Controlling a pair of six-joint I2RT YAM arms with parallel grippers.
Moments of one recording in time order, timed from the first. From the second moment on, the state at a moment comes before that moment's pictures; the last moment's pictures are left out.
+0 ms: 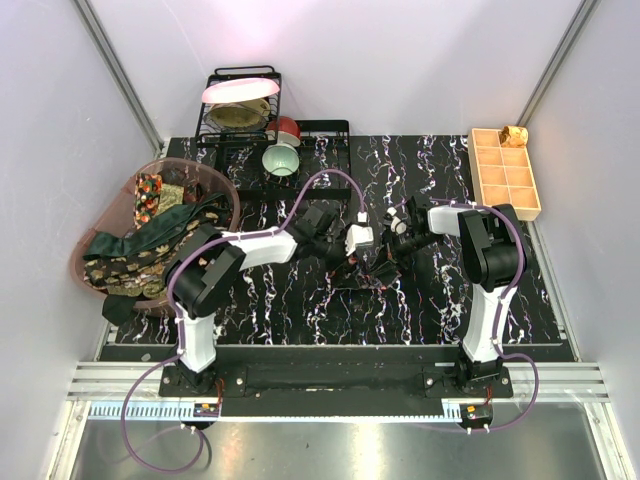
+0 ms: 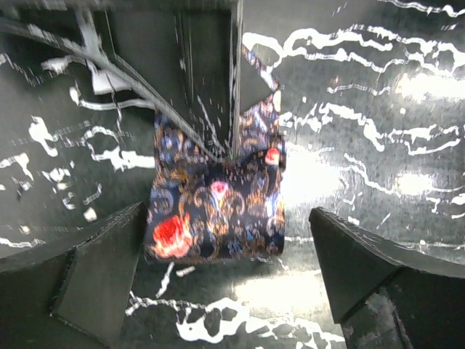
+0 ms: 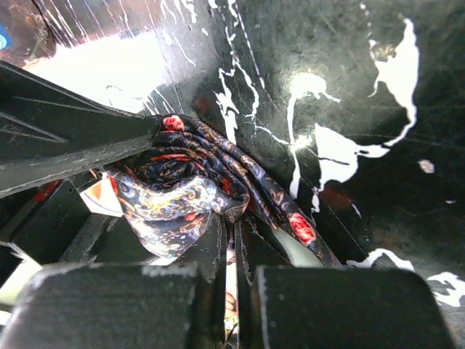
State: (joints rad) left arm -0.71 1.91 1.14 -0.07 0.72 0.45; right arm 0.22 2.03 1.14 -0.57 -0.86 0.29
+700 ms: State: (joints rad) left arm -0.78 1.97 1.16 -0.05 0.57 0.49; right arm 0.17 2.02 1.17 -0.67 -0.83 0.24
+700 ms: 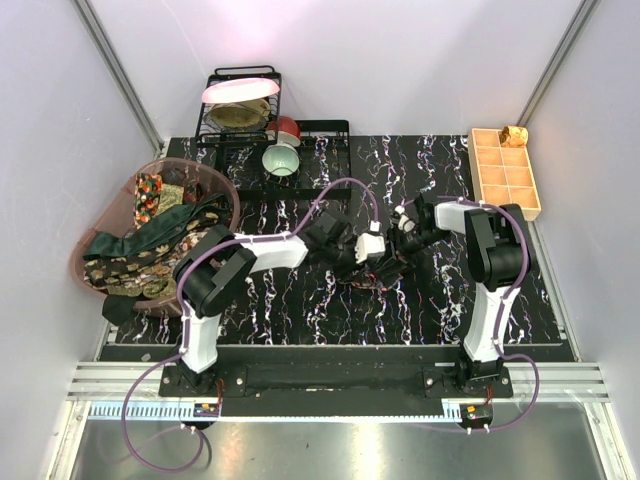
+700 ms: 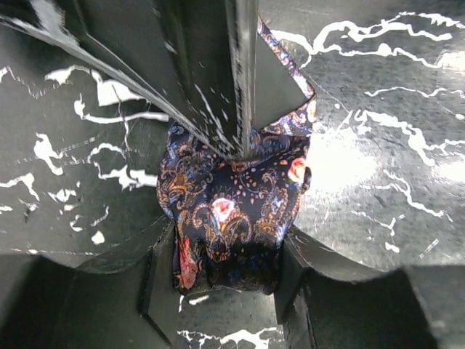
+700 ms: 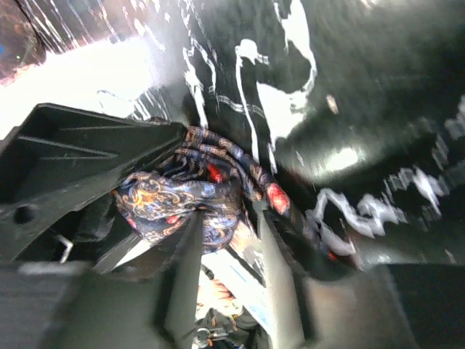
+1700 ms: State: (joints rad) left arm -0.83 1.97 1.22 -0.16 0.47 0.51; right arm 0.19 1.96 1.14 -0.69 -0.82 0.24
